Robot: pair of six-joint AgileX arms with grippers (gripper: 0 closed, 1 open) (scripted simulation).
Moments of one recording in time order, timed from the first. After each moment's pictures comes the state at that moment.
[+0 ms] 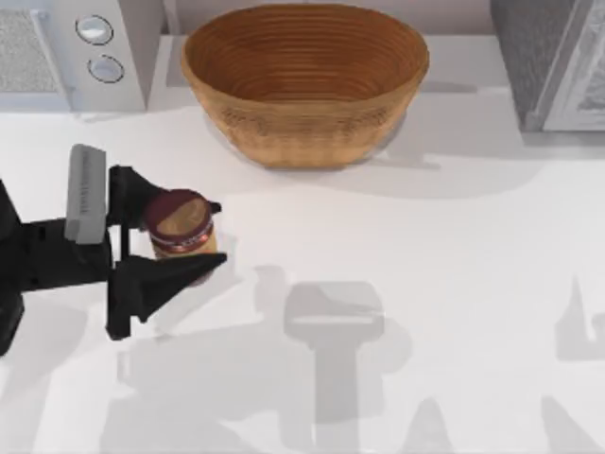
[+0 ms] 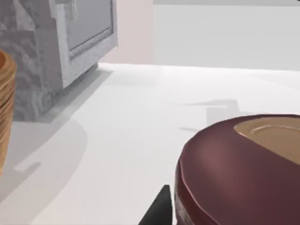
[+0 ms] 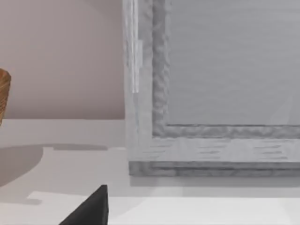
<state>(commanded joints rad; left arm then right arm) -0.08 1.93 0.51 1.34 1.37 0.09 0.00 0.00 0.00 0.00 0.00 0.00</state>
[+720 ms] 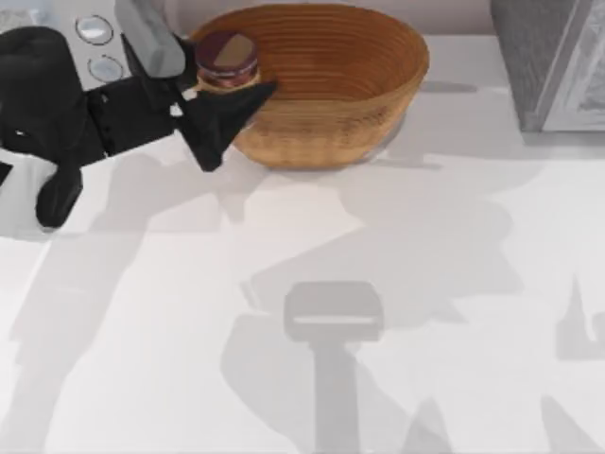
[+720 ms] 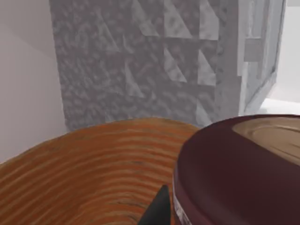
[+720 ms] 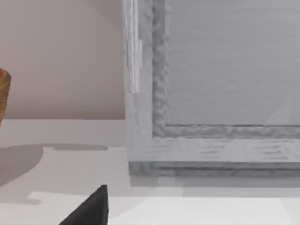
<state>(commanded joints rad) -0.22 1.92 0.92 0.99 0.91 0.05 0.00 0.00 0.00 0.00 0.00 0.00</state>
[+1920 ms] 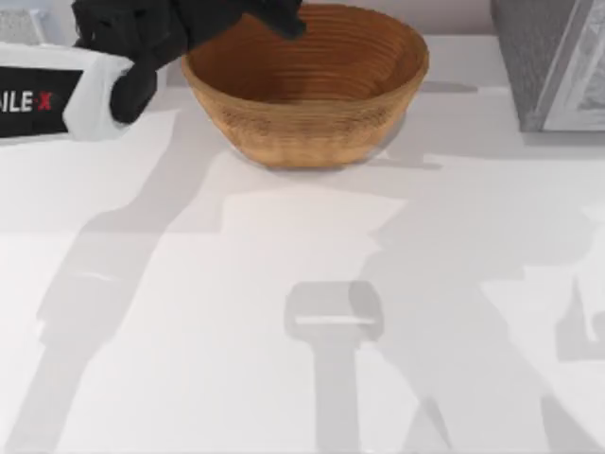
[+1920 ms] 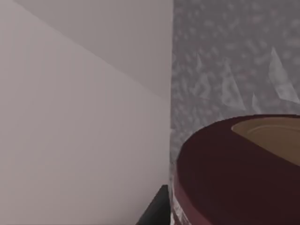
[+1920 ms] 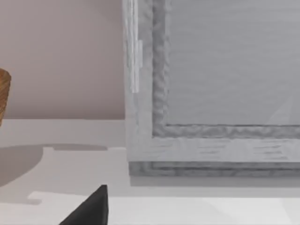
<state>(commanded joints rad) -0.34 2.05 1.34 0.70 0.50 0.02 0.00 0.00 0.00 0.00 0.00 0.00</state>
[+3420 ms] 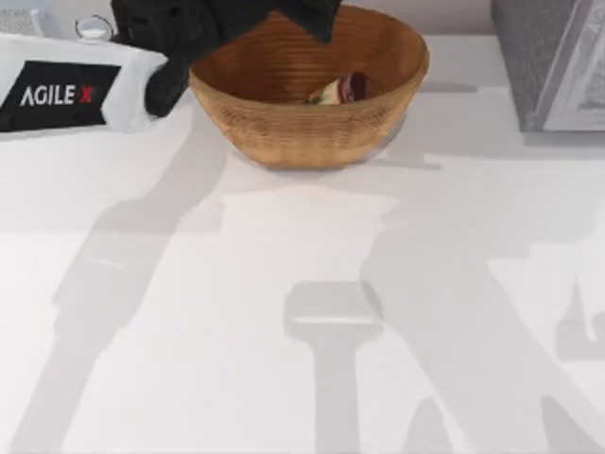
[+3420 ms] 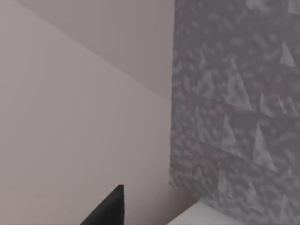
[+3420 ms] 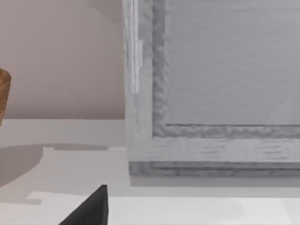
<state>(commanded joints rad) -0.37 2.15 1.46 0.69 0.47 0.01 0.00 0.00 0.00 0.00 0.00 0.00</state>
